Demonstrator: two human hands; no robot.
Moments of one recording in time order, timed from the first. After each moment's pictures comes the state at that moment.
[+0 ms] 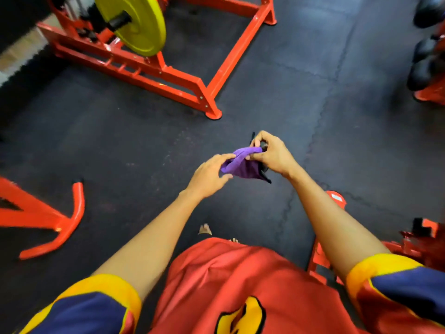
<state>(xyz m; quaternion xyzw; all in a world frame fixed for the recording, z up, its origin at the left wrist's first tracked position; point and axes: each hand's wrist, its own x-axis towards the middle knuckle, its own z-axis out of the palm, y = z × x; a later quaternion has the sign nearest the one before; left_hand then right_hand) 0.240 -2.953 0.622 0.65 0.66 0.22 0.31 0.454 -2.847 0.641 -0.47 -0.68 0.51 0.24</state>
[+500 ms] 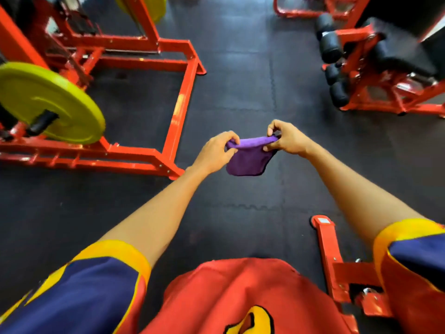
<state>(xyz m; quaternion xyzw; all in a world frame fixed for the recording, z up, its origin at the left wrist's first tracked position) 0.216 -2.576 0.690 0.78 0.46 0.28 0.31 0.485 -2.565 0.712 -0.61 -0.65 0.39 0.23</state>
